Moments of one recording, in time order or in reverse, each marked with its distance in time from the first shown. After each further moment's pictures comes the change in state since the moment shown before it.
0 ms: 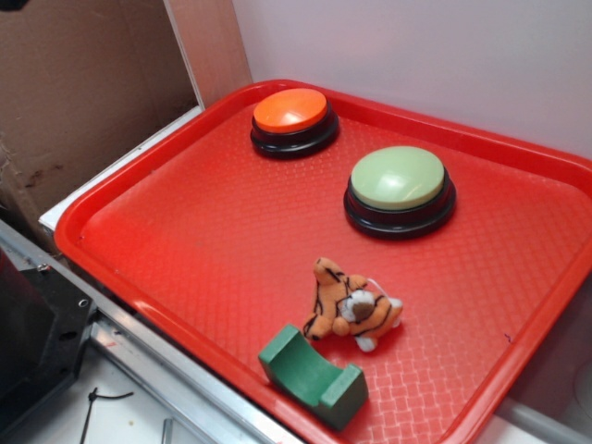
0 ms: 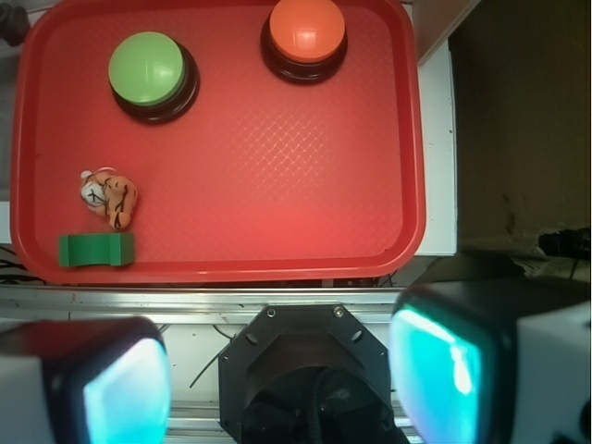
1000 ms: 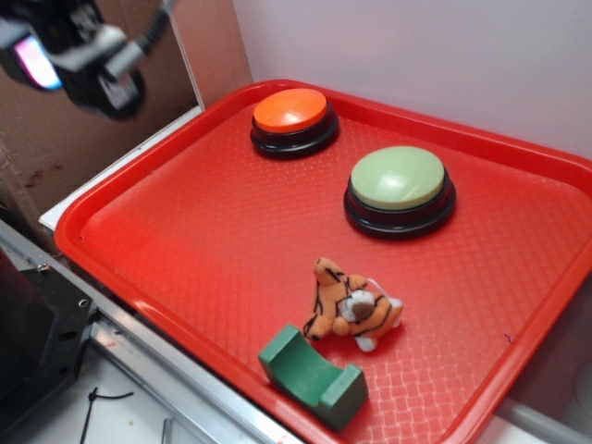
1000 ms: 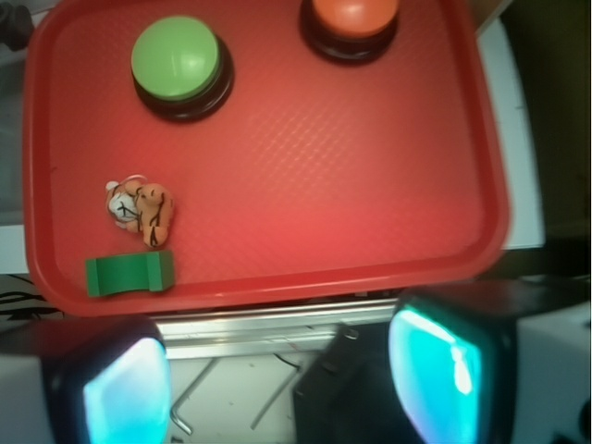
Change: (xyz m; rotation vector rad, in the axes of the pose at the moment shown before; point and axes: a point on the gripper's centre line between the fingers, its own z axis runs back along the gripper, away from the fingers) arm 0.002 -0.067 -0.070 -0.041 0.012 0.043
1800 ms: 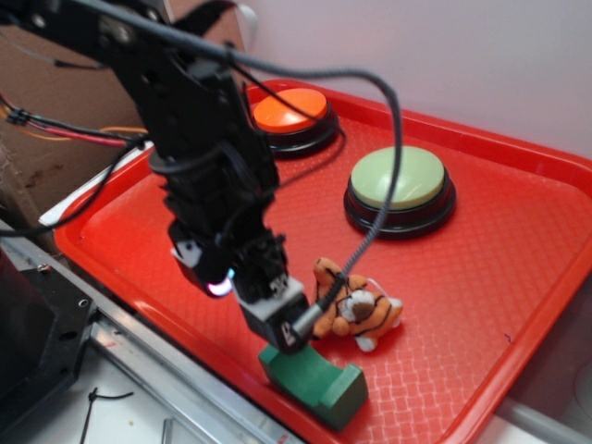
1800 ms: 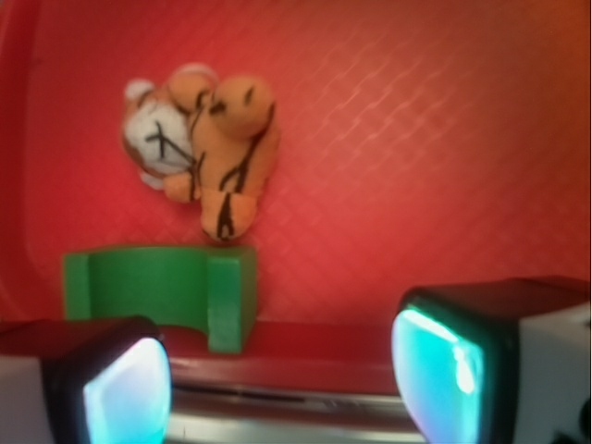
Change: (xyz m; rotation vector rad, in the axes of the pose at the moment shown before) arm 0.000 -0.056 -0.130 -0.093 0.081 -0.095
